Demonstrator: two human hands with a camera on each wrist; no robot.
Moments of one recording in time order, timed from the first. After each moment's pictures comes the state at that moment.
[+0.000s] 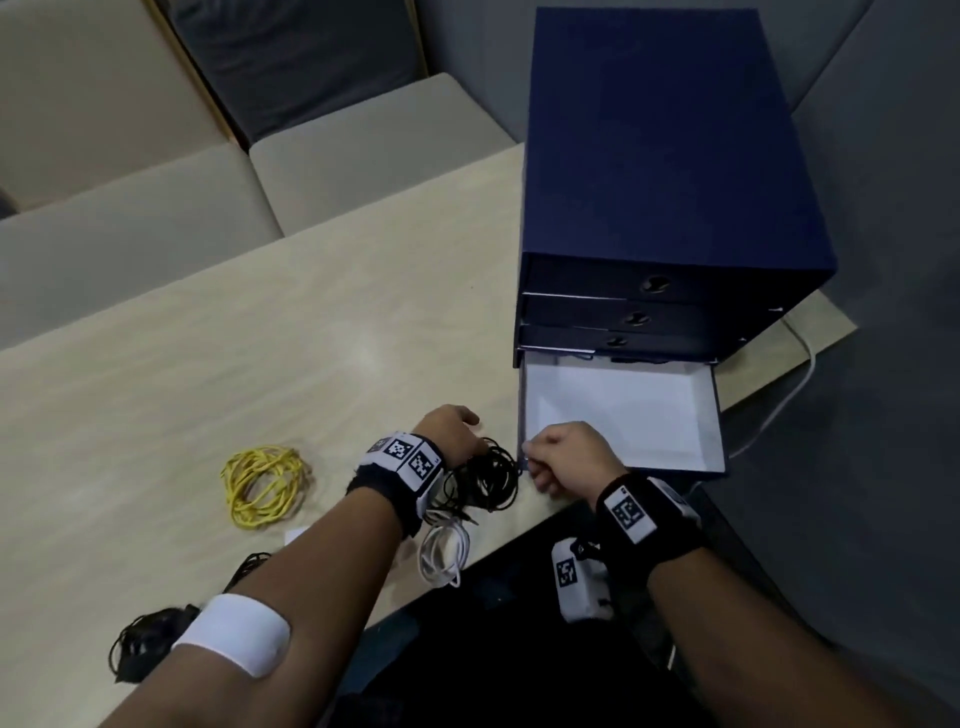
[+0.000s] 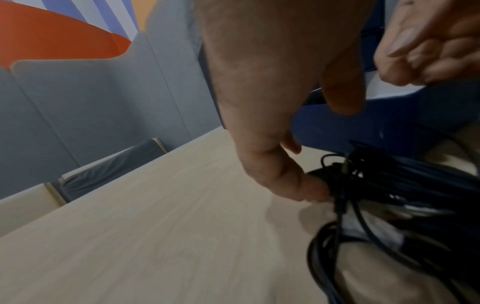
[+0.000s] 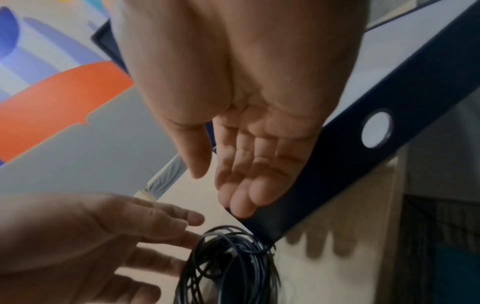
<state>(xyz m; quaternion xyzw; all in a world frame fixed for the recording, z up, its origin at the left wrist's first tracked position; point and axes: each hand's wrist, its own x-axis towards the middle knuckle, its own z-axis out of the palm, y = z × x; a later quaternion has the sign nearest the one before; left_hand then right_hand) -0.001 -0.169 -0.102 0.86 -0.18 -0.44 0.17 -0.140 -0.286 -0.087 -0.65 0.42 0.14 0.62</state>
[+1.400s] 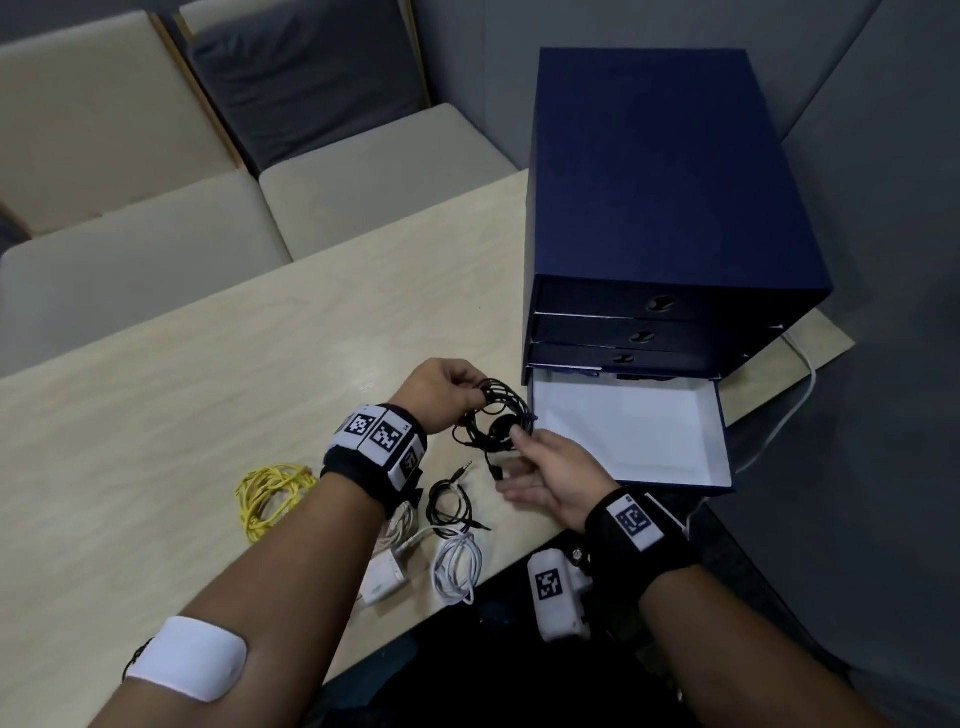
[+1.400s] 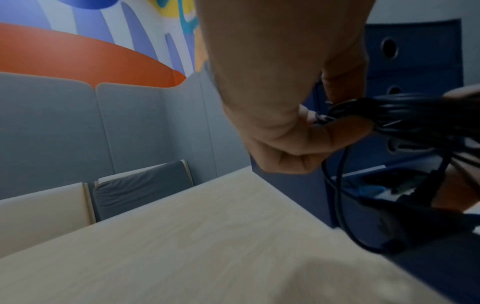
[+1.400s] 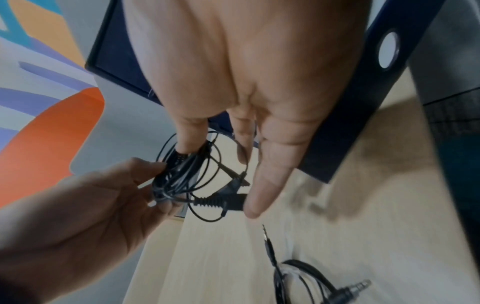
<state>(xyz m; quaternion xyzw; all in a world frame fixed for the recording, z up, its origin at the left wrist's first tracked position) 0.031 -0.166 -0.039 0.80 -0.20 -0.38 0.42 -0.121 -0.259 -0.079 -0.48 0.43 0.09 0.76</state>
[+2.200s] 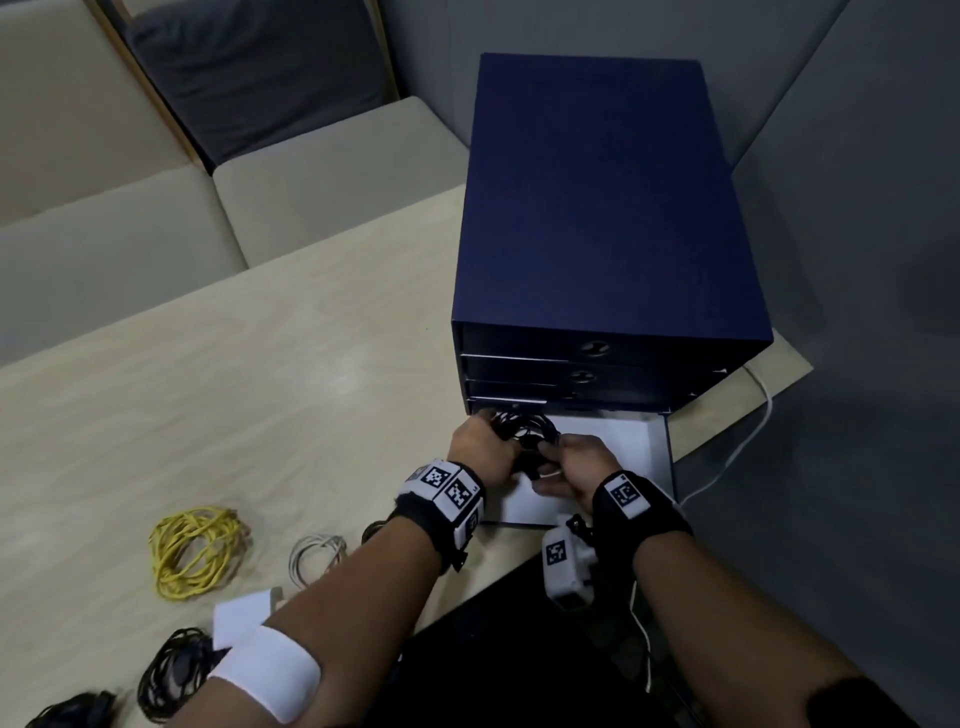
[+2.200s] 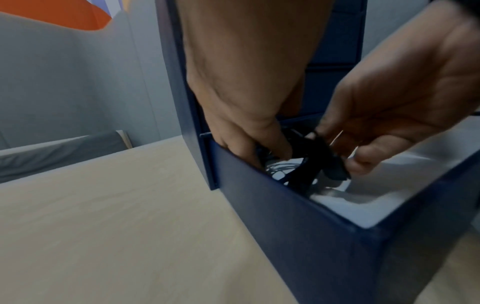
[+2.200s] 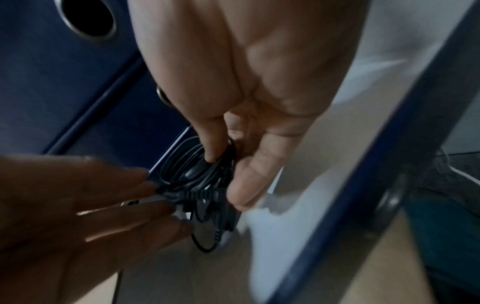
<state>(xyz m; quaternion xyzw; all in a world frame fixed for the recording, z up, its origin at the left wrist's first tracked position) -0.034 -0.275 -0.090 0.86 -0.17 -0.37 0.30 -0.129 -0.384 -0.125 -0.51 0.54 0.08 0.67</state>
